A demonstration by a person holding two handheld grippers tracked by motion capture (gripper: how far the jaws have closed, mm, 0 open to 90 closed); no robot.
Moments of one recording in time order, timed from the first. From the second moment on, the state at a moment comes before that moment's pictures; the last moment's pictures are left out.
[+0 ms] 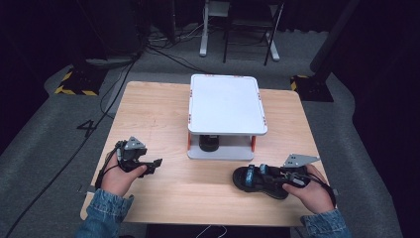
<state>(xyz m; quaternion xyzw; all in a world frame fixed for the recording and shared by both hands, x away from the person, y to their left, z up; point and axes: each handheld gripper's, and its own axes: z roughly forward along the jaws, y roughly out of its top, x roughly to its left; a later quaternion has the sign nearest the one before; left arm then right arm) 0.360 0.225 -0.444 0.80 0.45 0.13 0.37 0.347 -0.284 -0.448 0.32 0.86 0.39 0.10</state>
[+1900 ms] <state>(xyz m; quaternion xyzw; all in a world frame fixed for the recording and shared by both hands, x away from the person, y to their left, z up) 0.359 0.225 -0.444 0.80 0.45 0.13 0.37 0.339 -0.287 -0.418 0.37 0.81 0.40 0.19</state>
